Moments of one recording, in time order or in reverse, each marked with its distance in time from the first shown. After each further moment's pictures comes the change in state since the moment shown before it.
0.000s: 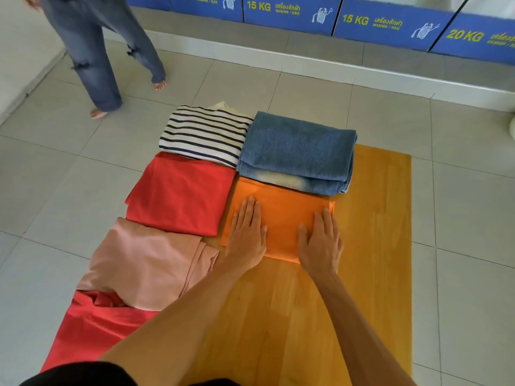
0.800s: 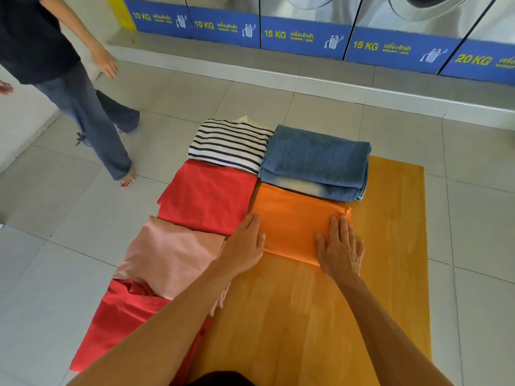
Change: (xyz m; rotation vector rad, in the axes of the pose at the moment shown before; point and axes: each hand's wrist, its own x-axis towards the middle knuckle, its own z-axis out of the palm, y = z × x) left_hand -0.044 -0.026 -0.062 -0.242 -0.087 -0.030; right_hand -0.005 0.016 -0.003 -0.204 -0.173 -0.038
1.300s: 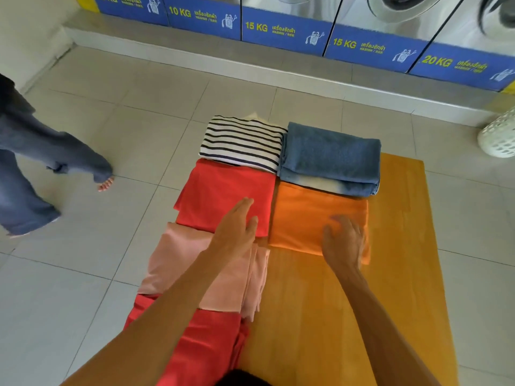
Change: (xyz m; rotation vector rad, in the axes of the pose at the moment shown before) left_hand 0.004 -0.072 -0.079 -0.174 0.135 0.127; right_hand -0.036 -0.112 -0.022 0.375 0.308 0.190
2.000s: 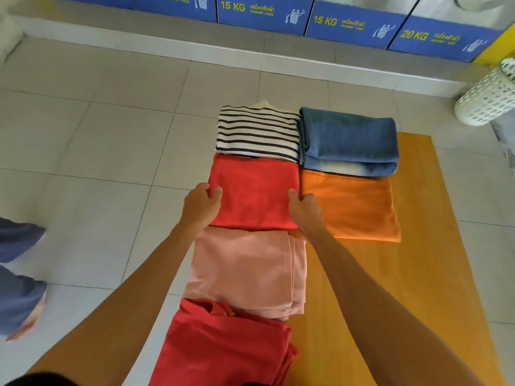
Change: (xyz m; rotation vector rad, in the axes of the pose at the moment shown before) left_hand 0.042 -0.111 -0.100 -0.081 0.028 -0.355; right_hand -0.012 -0.121 0.114 0.217 -0.243 0.356
